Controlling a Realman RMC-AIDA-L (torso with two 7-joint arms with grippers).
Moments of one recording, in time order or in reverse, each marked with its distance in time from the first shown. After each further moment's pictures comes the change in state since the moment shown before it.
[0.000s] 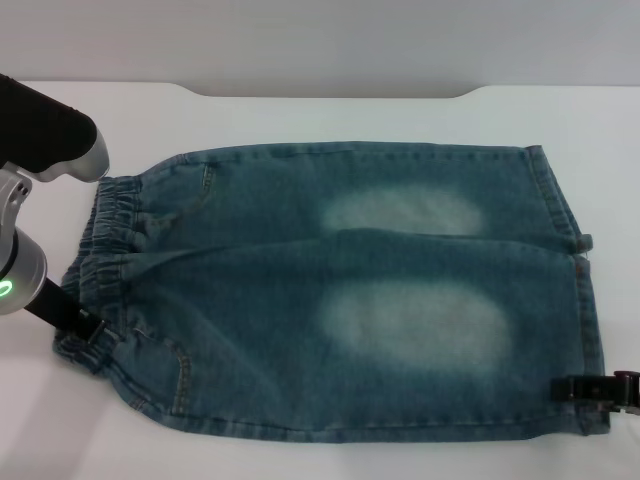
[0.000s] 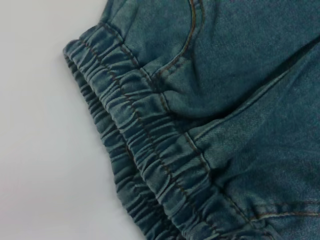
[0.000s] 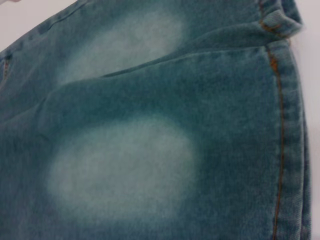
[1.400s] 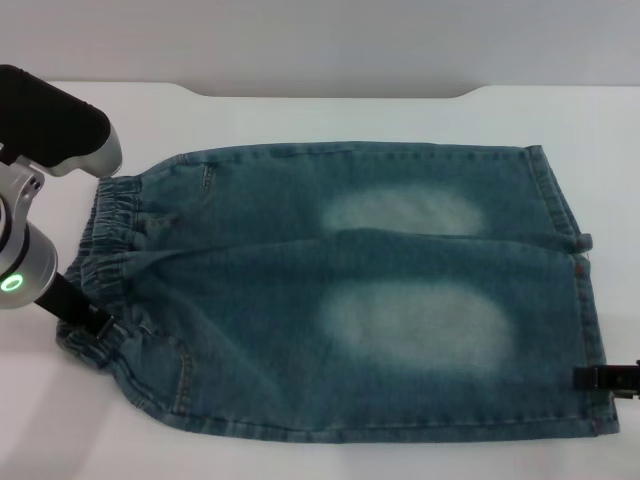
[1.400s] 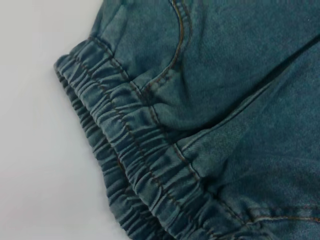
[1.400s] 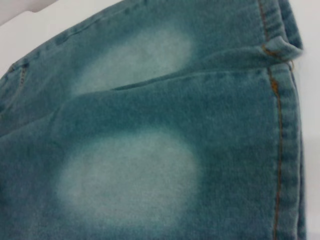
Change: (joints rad) left arm -0.019 -0.002 0.014 -0.003 -0.002 -0.006 -0.003; right arm 0.022 -0.005 0.095 -0.006 0.032 0.063 -0.064
